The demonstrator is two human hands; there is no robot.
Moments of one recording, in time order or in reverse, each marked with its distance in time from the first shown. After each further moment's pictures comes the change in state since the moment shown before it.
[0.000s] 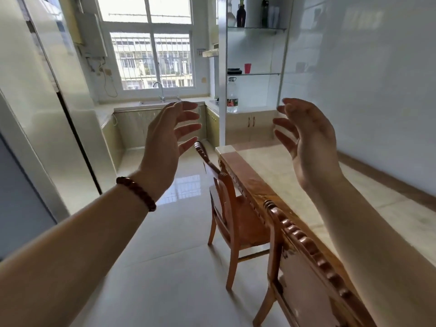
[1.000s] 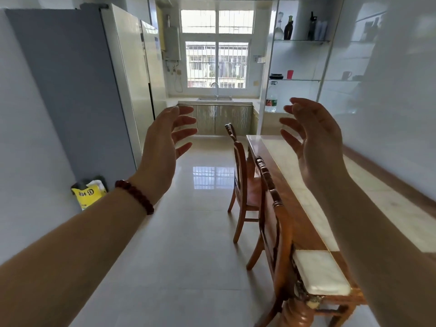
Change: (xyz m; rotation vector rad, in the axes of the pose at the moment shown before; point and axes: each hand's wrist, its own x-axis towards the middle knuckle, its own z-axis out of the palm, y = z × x) left_hand -0.434 0.170 0.145 0.141 0.324 0.053; right_hand -0.285 -0.252 -0.193 0.189 -0.259 0.086
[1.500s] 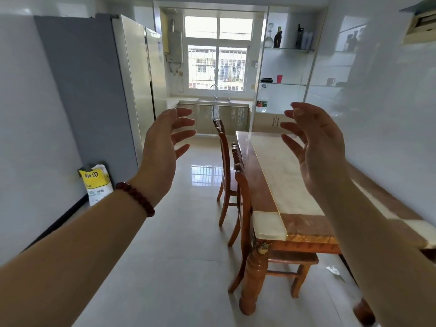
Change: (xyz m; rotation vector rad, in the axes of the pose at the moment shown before) left_hand -0.243 0.082 0.098 -0.028 0.080 -0.006; right_hand -0.175 -0.166 -0.131 -0.046 -0.042 -0.020
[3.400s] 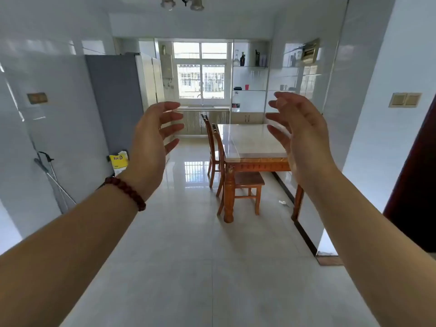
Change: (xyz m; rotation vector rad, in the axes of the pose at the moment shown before) left_hand -0.818 0.393 -0.102 -0.020 -0.074 0.075; right_hand -0.755 -0.536 -0.074 -0.048 0.002 -0.079
